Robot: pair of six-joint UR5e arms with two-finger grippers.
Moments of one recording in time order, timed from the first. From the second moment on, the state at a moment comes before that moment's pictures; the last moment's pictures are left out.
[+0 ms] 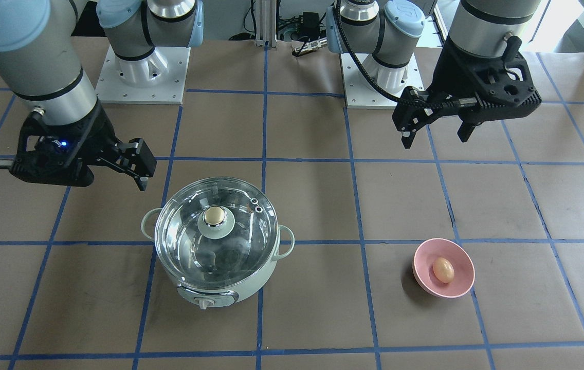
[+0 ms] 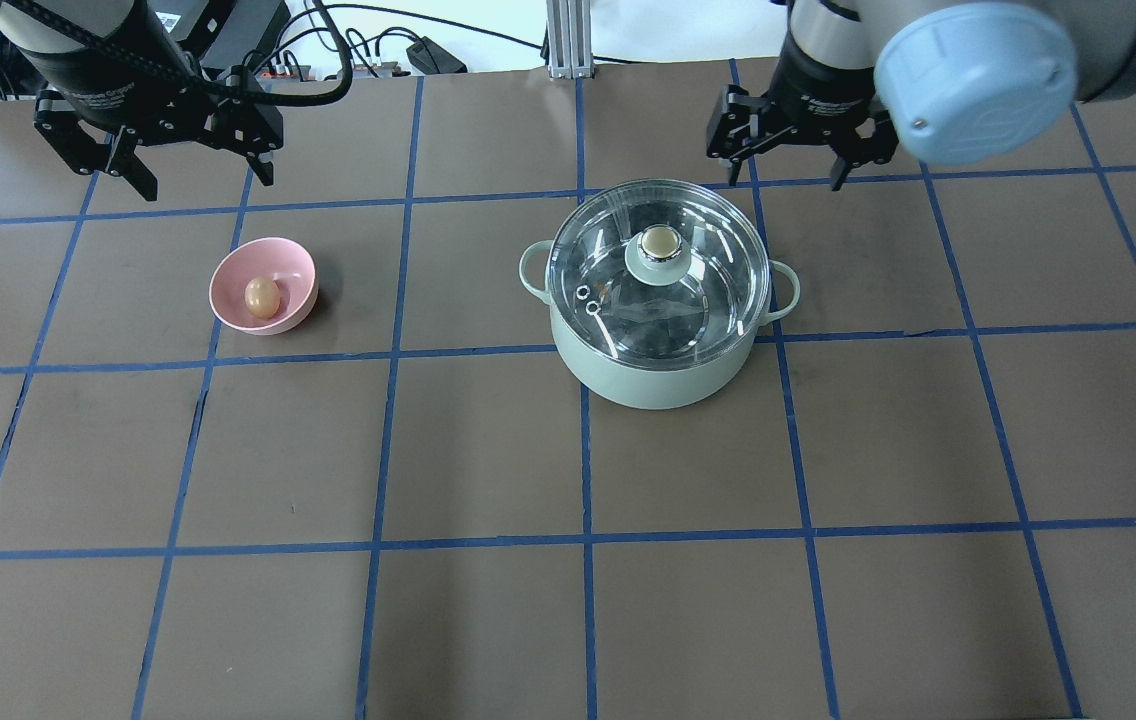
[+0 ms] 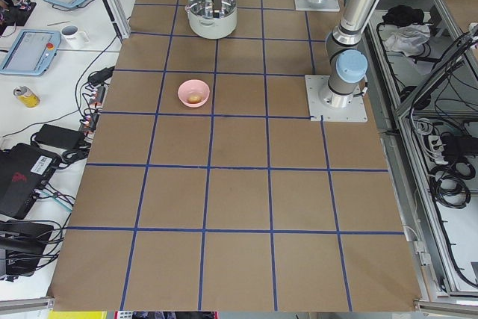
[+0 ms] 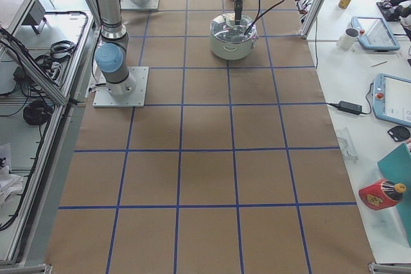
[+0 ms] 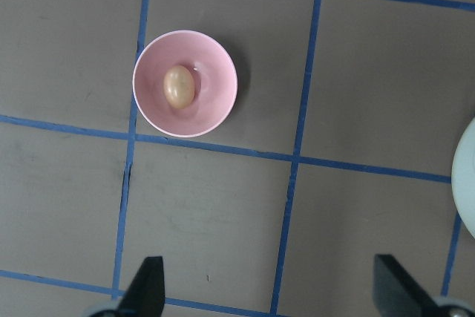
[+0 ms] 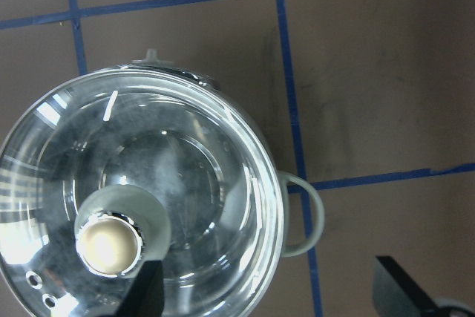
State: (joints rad) left arm -1.52 -1.62 -1.47 -1.55 1.63 -0.09; right arm 1.65 -1.39 1.51 -1.78 -1.58 0.20
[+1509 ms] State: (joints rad) left arm -1.38 -1.93 -1.52 -1.26 1.62 0.02; right arm 1.81 -1.21 1.54 -1.96 -1.55 0.44
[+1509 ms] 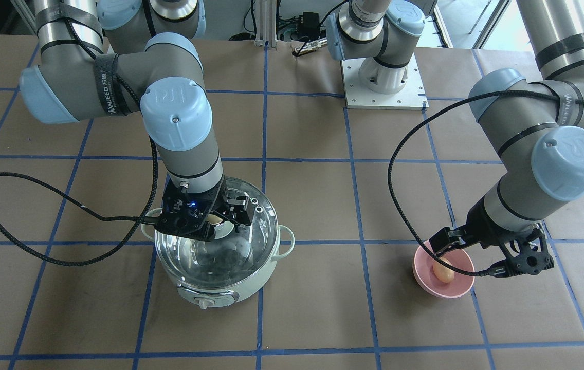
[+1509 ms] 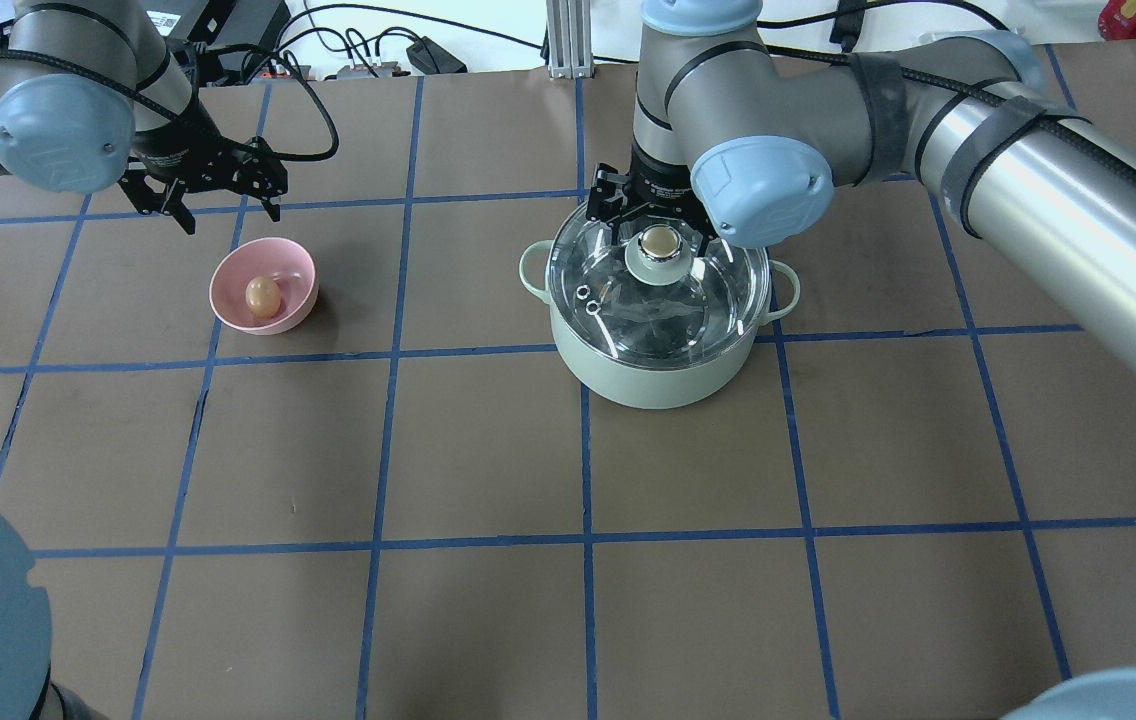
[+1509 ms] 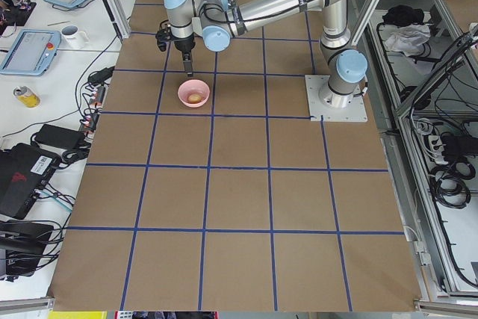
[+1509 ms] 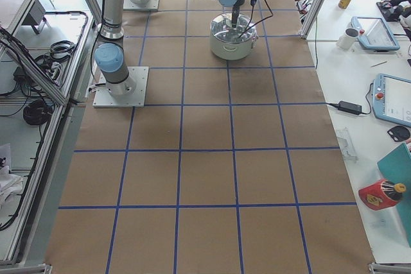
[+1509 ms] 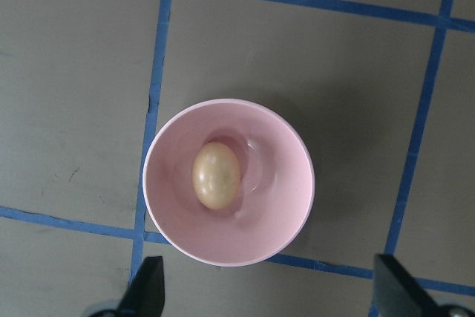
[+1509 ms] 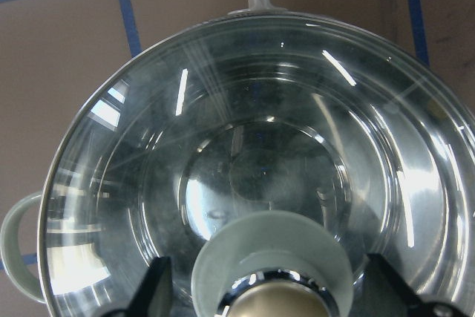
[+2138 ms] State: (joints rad) left arm -1.38 -2.01 -1.53 -1.16 1.63 0.04; right arm 1.81 -1.22 1.54 -1.95 -1.55 0.44
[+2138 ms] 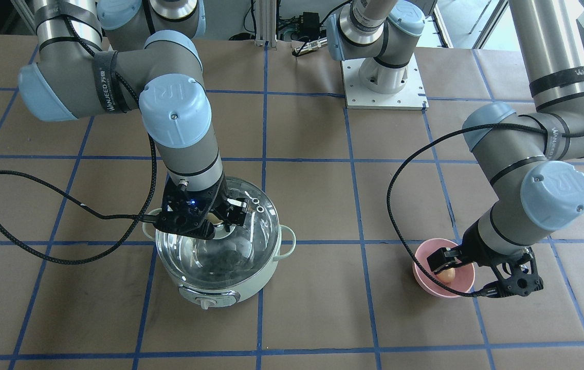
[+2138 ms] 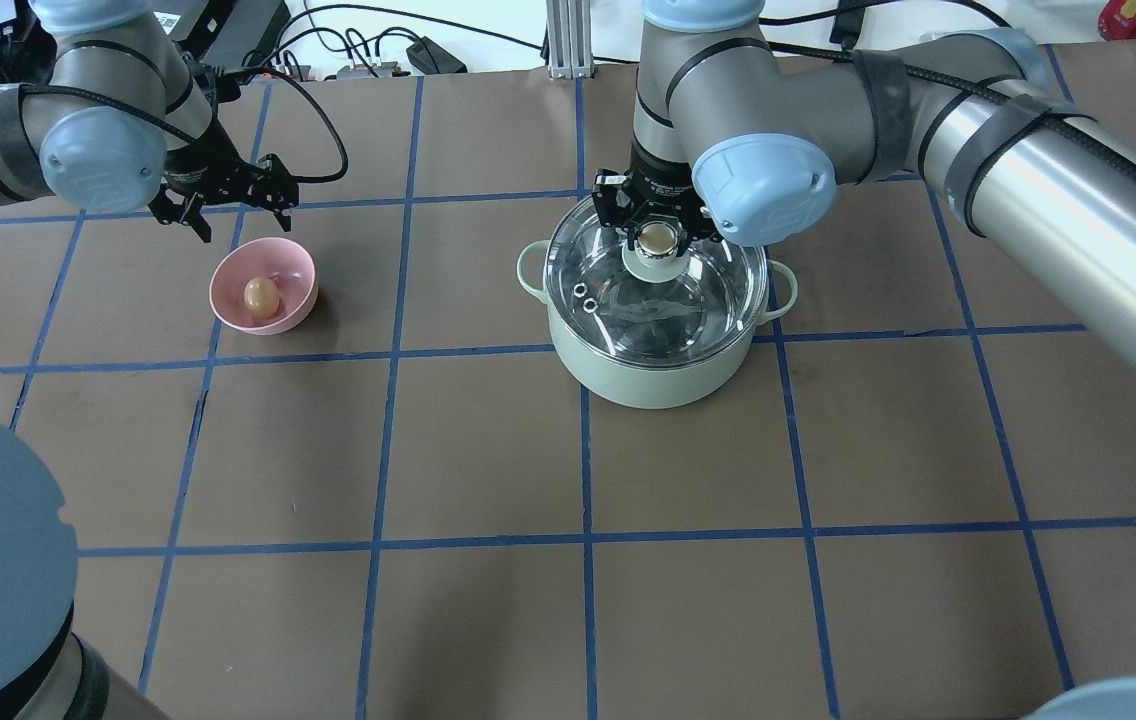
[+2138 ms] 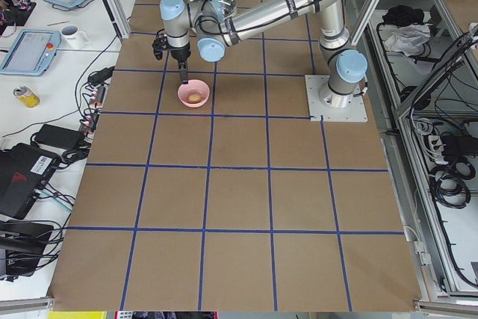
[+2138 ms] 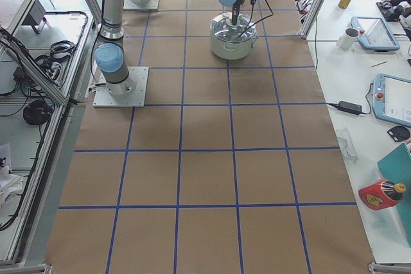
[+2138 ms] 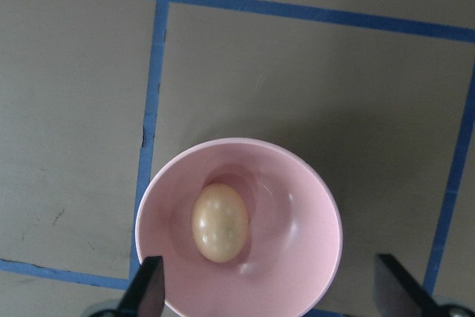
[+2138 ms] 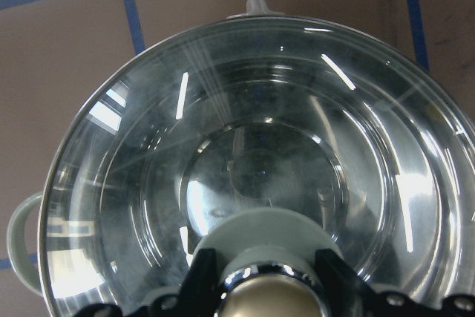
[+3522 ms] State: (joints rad) left arm -1.36 -2.09 -1.60 -1.07 1.63 0.05; right arm 1.44 -1.40 1.46 -1.71 -1.57 -0.03
